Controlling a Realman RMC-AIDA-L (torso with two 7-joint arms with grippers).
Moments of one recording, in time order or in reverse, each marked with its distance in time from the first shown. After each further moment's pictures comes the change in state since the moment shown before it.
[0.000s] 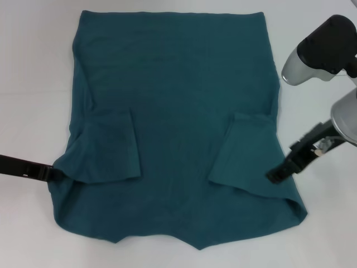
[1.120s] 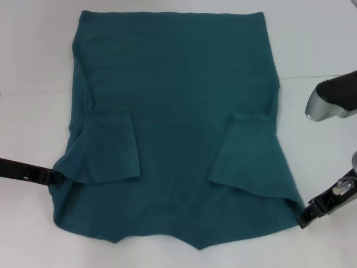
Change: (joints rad) left arm 0.007 -0.005 -0.003 -0.004 0.001 -0.004 0.031; right arm -0.069 0.006 0.005 0.132 -0.068 -0.030 0.218
